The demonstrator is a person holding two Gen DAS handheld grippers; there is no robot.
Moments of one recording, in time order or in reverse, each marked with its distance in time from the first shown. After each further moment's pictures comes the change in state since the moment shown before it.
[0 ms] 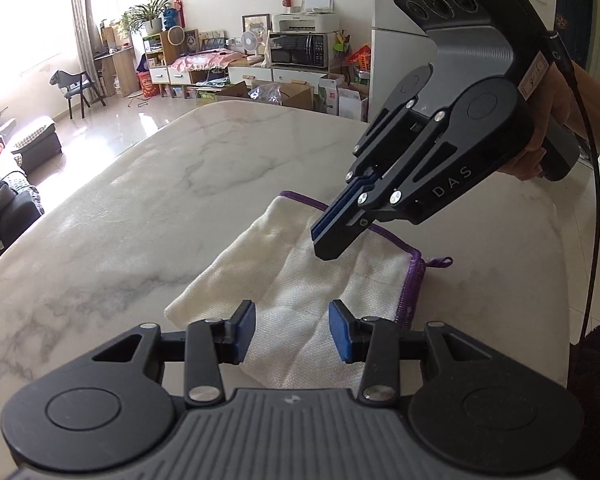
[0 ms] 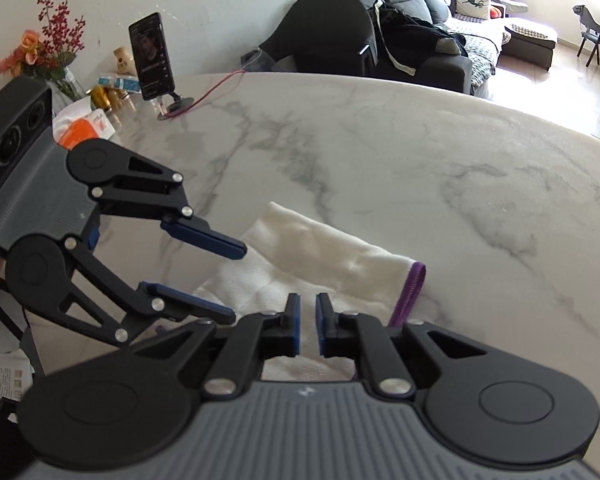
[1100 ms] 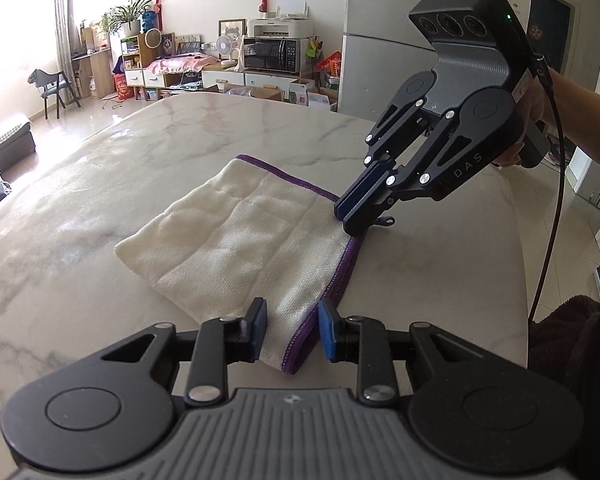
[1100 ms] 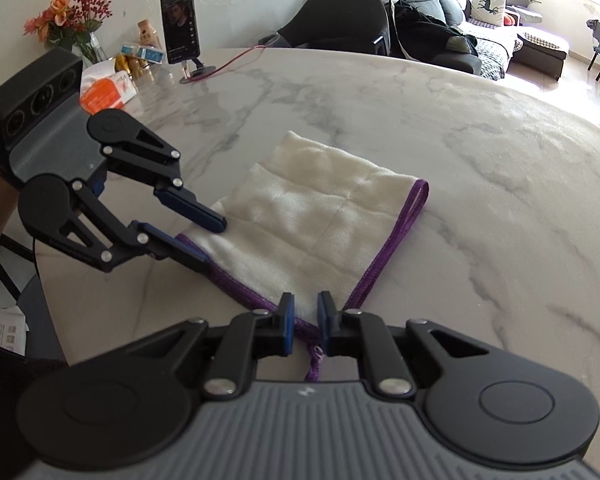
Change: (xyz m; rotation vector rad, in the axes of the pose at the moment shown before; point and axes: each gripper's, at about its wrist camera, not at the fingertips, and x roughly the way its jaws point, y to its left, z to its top) left arm 0.002 -0.013 -0.047 -0.025 -0.042 -0.078; right arm -0.020 0.005 -0.059 -0.046 0.002 -0.017
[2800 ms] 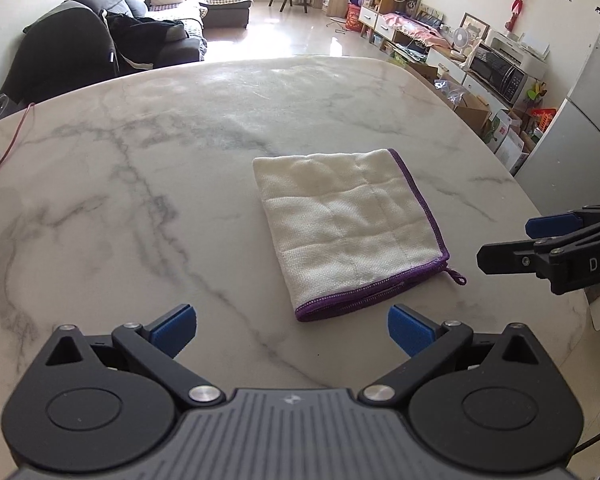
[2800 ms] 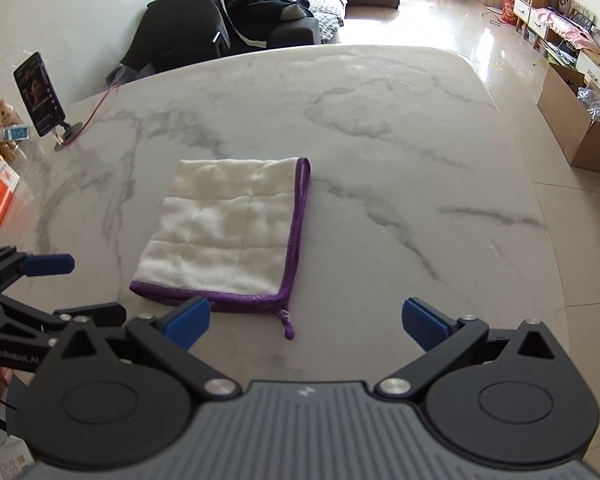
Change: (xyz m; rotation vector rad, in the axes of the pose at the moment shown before) left arm -0.060 -0.031 0.039 -0.637 0.161 0.443; right arm -0.048 0.016 0.003 0.443 0.041 -0.333
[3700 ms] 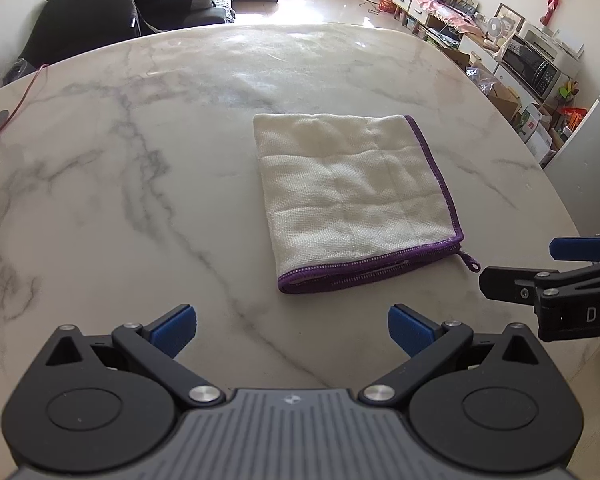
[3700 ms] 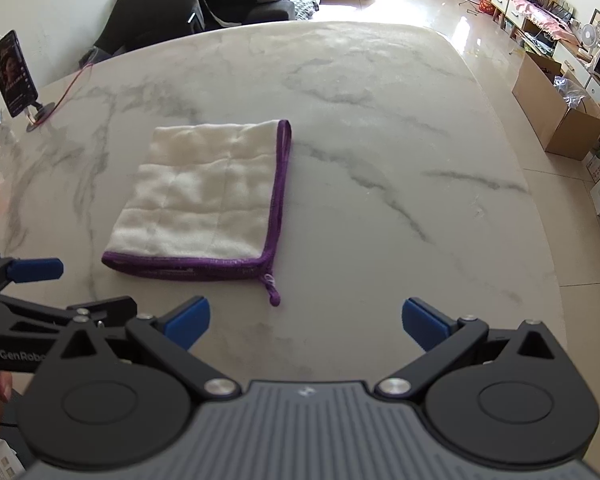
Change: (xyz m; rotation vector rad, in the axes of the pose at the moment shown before) left arm 0.021 -0.011 -0.008 -0.086 0.090 0.044; right arm 0.013 0.010 -0.016 -0.009 0.054 -0.091
